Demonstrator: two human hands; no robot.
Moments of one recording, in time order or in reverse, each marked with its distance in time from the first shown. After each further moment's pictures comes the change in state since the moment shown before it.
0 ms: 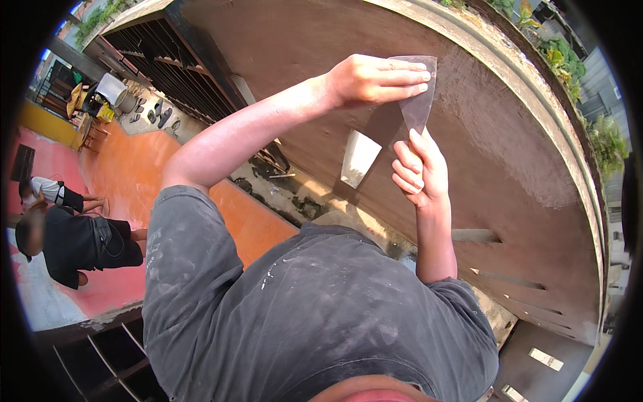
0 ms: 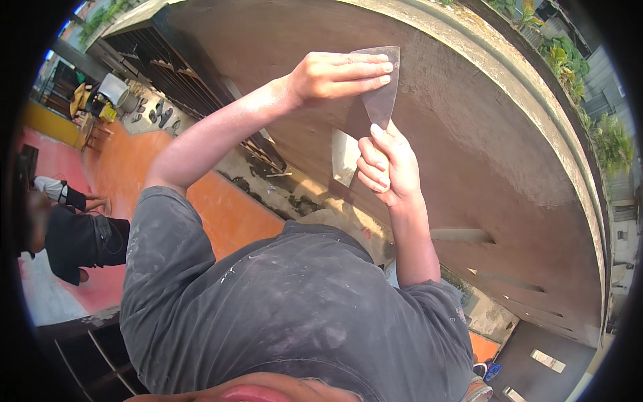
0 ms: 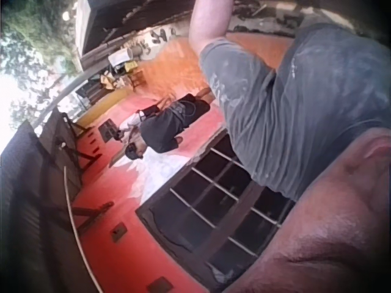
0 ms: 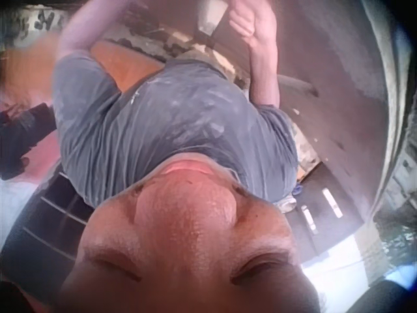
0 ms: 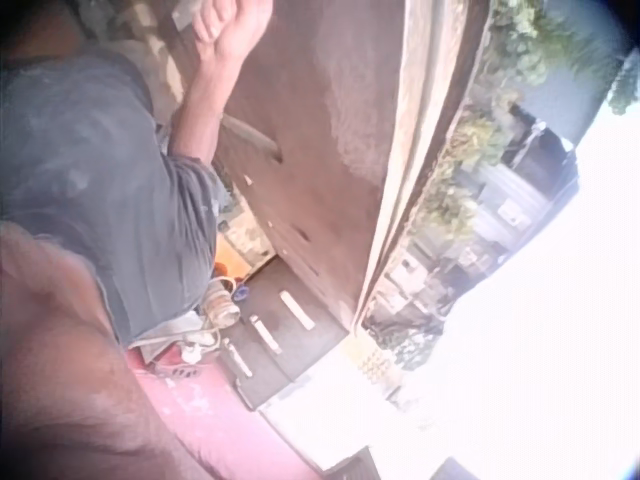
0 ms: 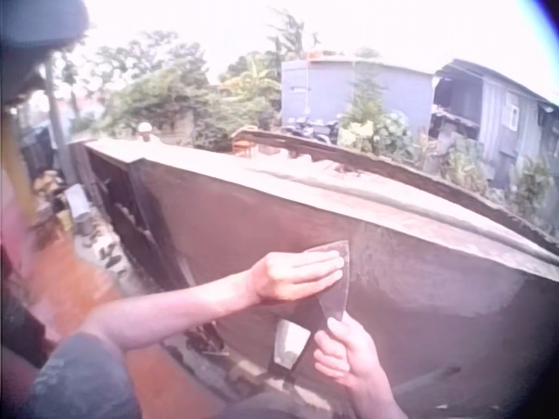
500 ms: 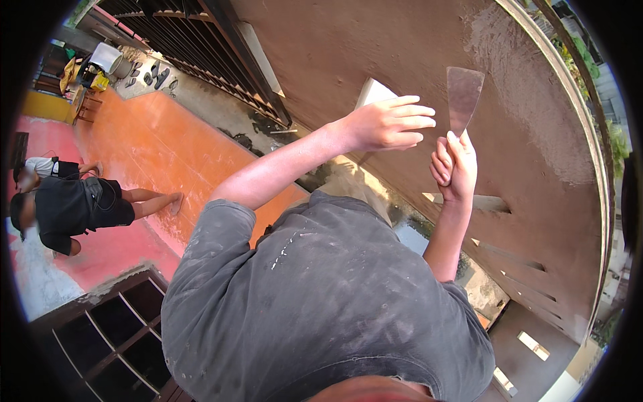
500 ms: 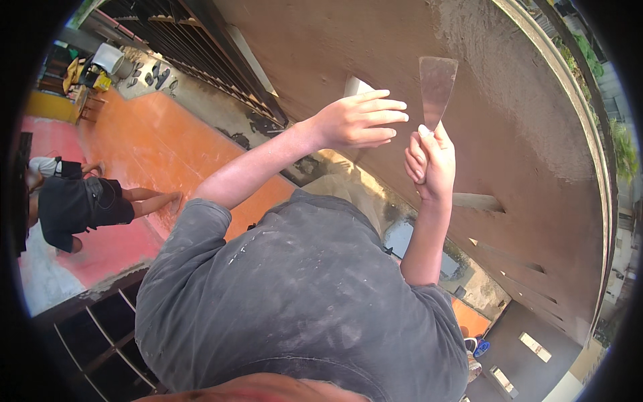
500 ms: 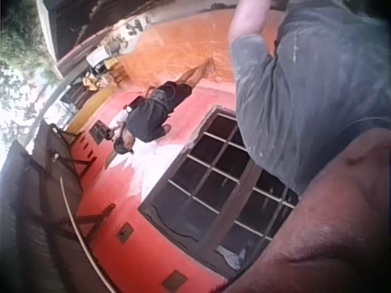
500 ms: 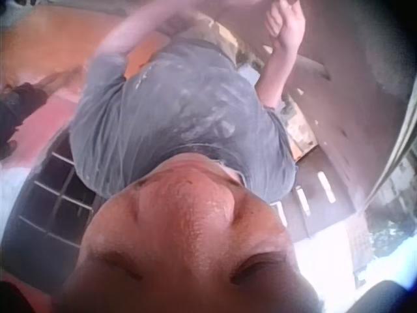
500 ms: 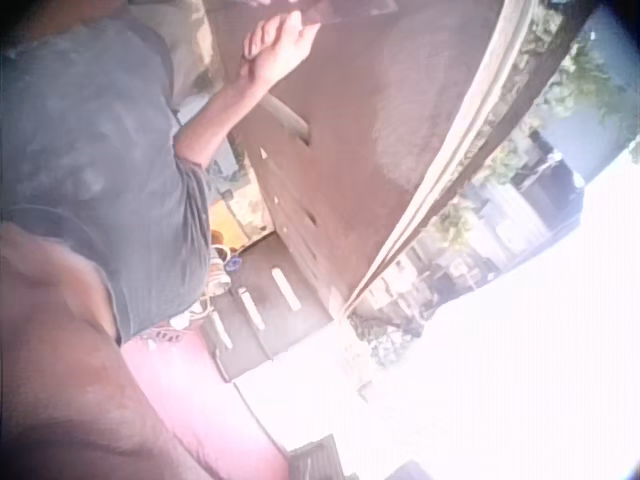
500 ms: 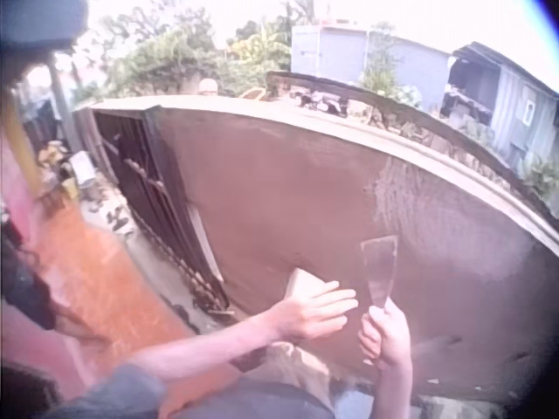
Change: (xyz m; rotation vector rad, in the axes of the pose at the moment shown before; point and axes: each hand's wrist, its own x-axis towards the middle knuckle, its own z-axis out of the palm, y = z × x) left_hand -0.066 0.168 0.017 -0.273 -0.151 -0.243; right_hand -0.076 0.025 -0.046 -0.406 0.346 -0.145
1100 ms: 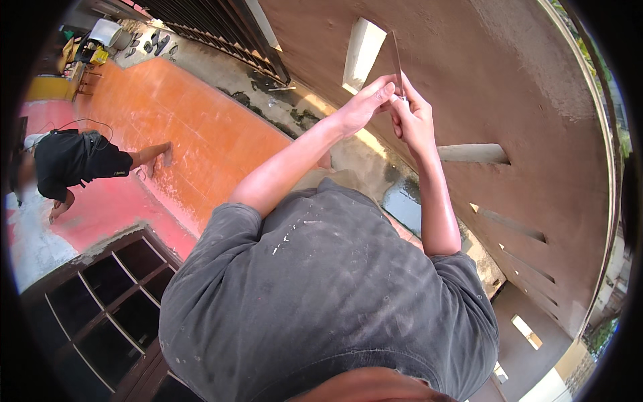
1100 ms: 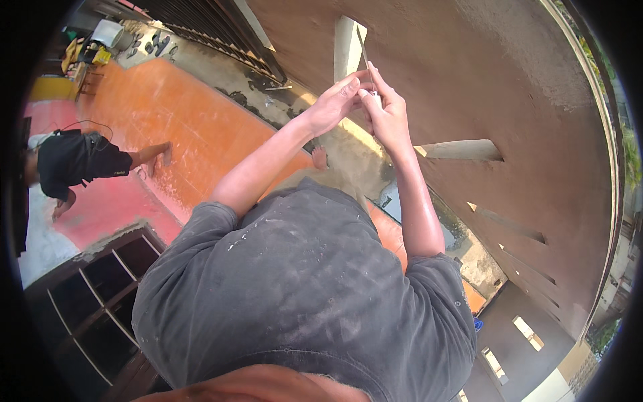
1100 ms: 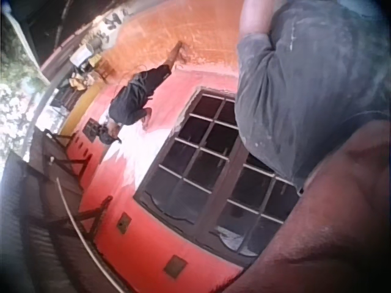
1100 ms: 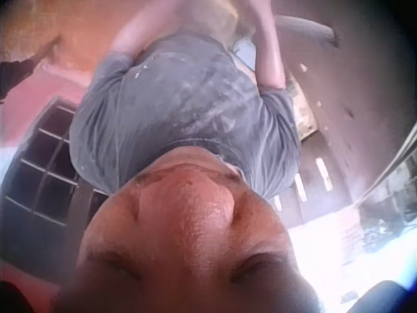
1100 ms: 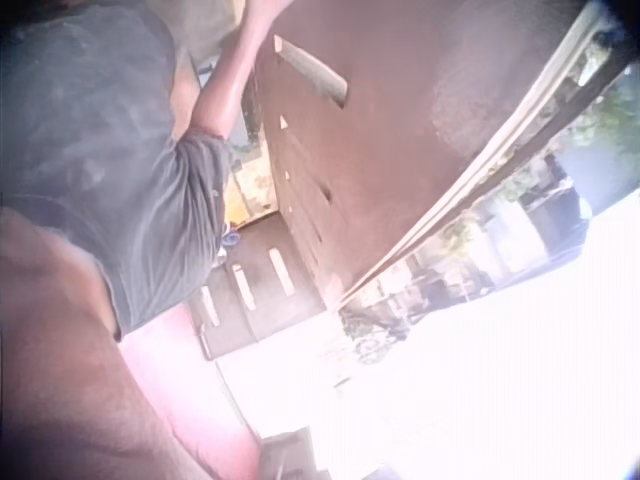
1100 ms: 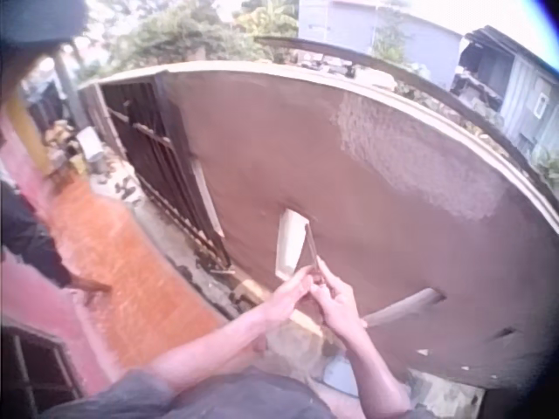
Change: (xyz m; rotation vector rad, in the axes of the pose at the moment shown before) left_hand -0.015 0.149 0.035 -1.464 0.301 -1.210; right_hand -0.062 0.057 -0.014 -0.572 -0.066 0.048
